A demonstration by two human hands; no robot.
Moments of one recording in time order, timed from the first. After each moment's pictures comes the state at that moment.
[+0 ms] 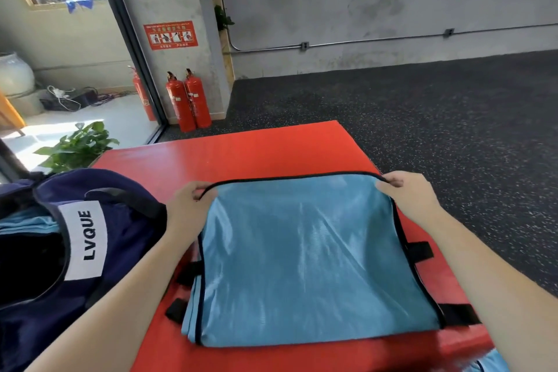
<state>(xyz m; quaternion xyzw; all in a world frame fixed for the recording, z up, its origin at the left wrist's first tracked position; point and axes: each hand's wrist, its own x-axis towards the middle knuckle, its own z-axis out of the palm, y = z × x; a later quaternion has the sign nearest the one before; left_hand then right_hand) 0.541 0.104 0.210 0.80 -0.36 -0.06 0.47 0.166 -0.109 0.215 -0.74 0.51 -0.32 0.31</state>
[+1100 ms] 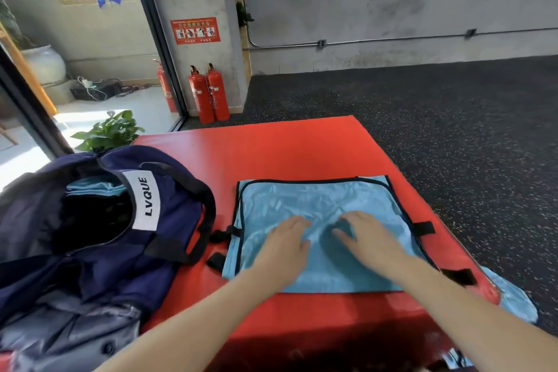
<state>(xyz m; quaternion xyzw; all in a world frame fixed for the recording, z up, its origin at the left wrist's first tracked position) 0.392 0.159 0.170 0.74 -0.63 -0.11 0.23 0.213 0.034 0.169 -0.89 0.40 -0.12 0.17</state>
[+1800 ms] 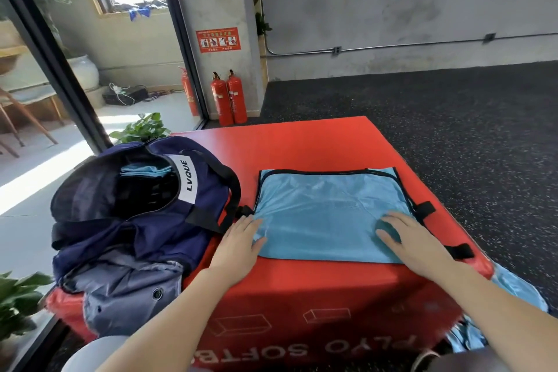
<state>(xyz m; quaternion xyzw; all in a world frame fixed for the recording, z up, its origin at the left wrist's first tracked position) 0.471 0.269 0.145 0.82 -0.53 -0.06 0.19 0.129 0.045 0.143 -0.89 0.42 -0.12 0.15</state>
